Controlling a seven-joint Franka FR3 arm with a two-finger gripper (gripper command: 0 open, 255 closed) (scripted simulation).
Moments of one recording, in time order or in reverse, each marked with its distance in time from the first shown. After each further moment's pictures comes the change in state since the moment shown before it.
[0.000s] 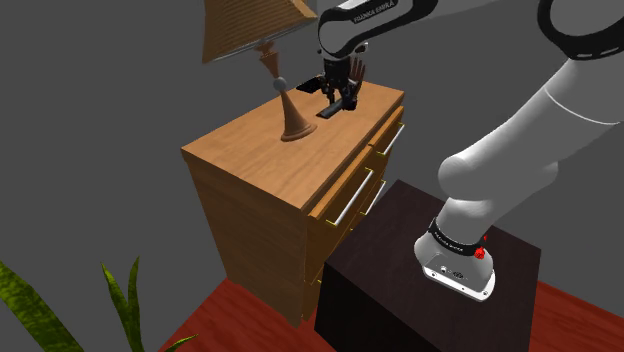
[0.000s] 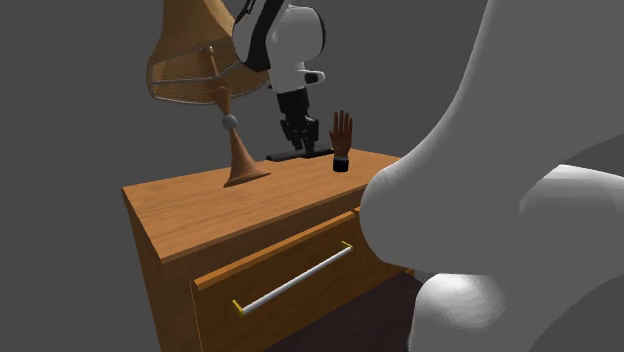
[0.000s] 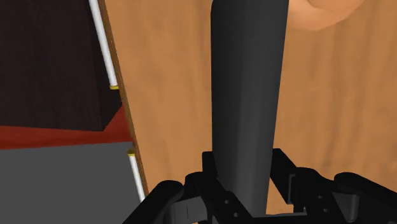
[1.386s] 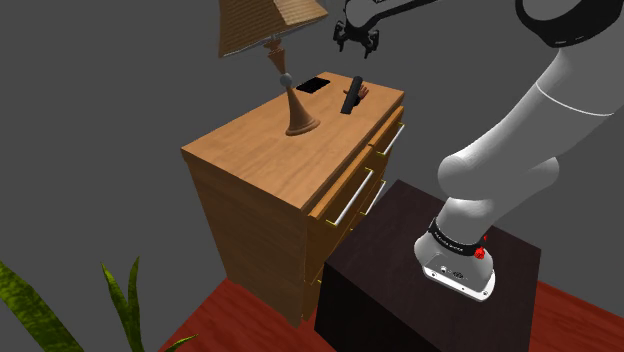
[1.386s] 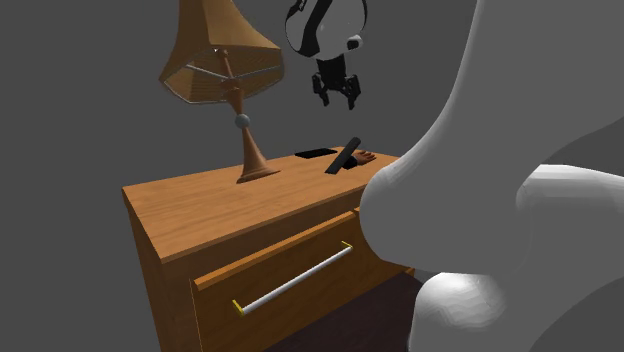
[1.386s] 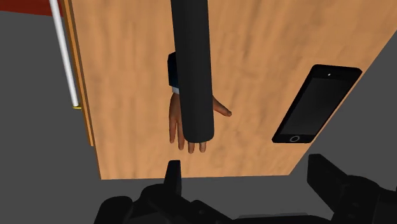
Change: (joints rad) arm -0.029 0.075 -0.216 0.189 -0.263 0.245 -0.310
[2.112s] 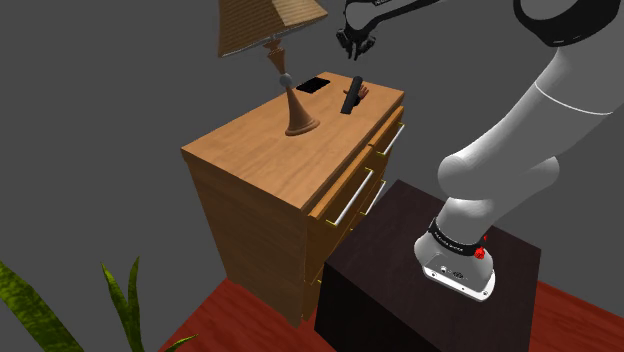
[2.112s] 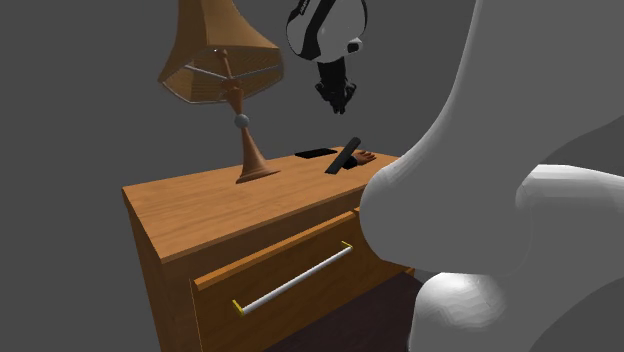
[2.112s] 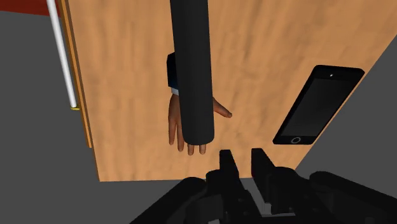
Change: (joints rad) arm -0.002 0.010 -0.001 -0.005 -0.007 0.015 0.005
